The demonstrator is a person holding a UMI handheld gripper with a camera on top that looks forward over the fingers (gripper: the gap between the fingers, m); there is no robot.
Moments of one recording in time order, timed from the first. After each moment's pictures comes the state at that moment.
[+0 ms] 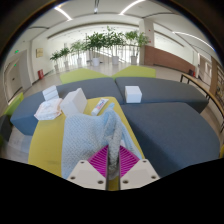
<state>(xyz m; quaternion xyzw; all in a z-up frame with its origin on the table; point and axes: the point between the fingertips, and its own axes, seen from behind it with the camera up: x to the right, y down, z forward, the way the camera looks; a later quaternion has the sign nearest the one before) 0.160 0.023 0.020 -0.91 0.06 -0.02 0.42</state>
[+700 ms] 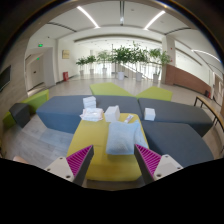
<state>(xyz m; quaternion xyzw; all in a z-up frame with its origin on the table) 0.064 -0.134 0.175 -0.87 -0.06 0.03 0.48</state>
